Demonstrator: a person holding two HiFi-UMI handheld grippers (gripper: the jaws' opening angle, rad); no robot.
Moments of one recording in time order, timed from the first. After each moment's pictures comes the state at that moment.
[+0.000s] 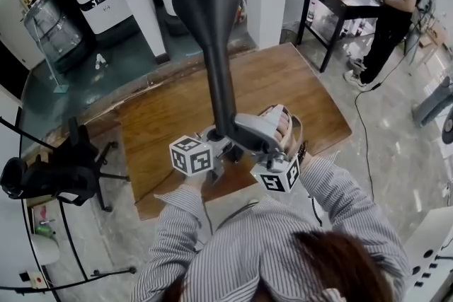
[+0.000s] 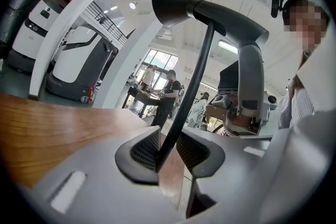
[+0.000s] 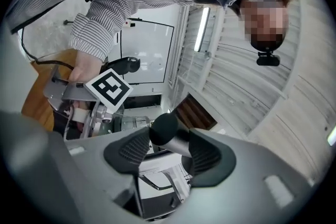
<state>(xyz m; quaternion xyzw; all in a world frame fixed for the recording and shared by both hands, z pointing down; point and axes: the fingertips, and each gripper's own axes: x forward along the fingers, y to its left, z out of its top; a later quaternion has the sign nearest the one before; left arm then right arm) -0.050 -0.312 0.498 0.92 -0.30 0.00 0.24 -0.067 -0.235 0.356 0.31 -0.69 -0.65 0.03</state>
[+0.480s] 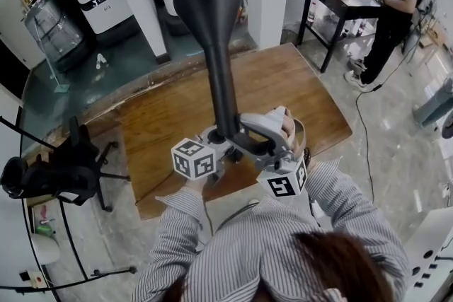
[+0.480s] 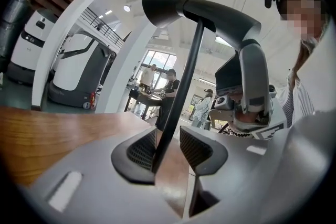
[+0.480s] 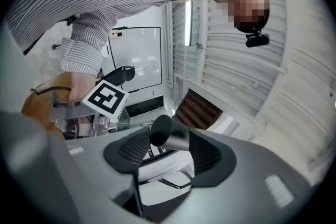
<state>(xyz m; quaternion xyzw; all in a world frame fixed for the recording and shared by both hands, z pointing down) -0.049 -0.307 0.494 0.93 -0.31 0.02 0.21 -0.059 -0.230 0.353 0.29 -0.77 -0.57 0.02</state>
